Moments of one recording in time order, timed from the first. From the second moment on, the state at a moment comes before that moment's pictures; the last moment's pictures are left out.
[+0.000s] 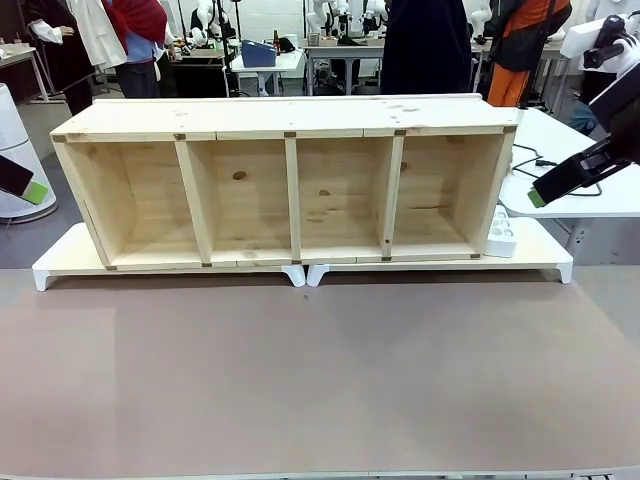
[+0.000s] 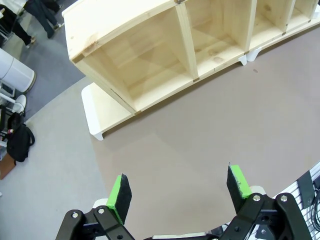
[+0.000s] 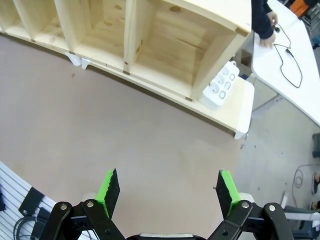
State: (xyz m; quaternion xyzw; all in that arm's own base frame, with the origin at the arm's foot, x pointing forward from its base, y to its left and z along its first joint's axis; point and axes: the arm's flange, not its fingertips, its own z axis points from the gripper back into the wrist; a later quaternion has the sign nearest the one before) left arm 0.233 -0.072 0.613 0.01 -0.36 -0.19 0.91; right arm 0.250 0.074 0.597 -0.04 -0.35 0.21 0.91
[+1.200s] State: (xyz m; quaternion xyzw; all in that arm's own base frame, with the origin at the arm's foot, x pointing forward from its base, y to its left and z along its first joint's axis) left arm 0.233 -0.072 0.613 0.02 -0.36 -0.19 0.91; right arm 0.249 0.074 0.598 -0.04 -0.35 0.21 0.91
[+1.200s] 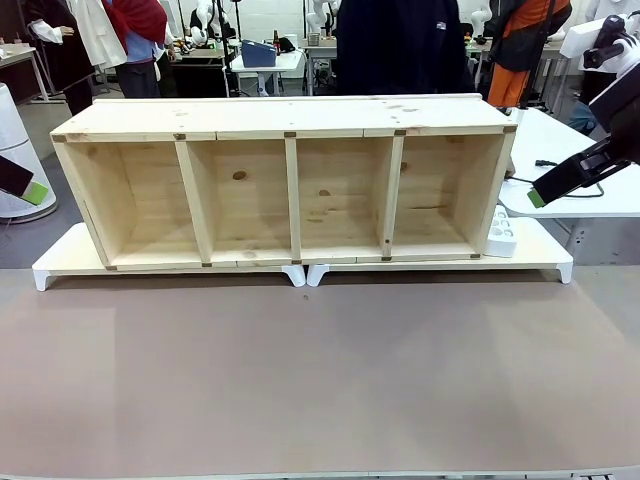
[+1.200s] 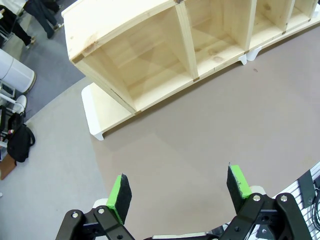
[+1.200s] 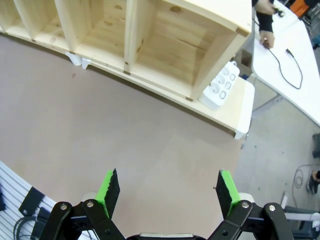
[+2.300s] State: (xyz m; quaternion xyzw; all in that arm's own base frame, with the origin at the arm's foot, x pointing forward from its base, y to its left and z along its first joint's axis) left arm 0.233 -0.072 0.613 0.02 -0.36 -0.19 0.91; right arm 0.249 0.074 0.598 -0.04 -0.35 0.21 0.91
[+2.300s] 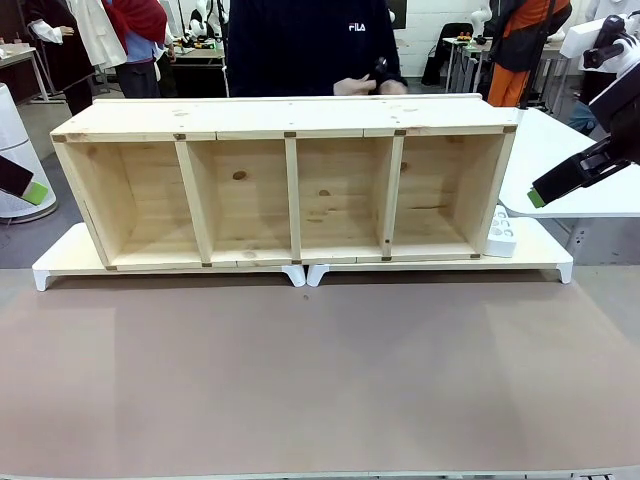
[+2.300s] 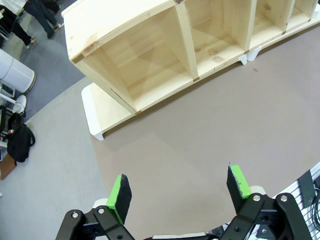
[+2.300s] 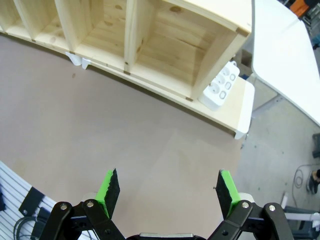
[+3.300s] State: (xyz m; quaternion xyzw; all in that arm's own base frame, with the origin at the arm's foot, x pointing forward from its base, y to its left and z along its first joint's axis) left arm 0.233 -0.072 0.613 0.02 -0.36 -0.19 0.91; right arm 0.249 0.074 0.598 -0.04 -0.35 0.21 0.91
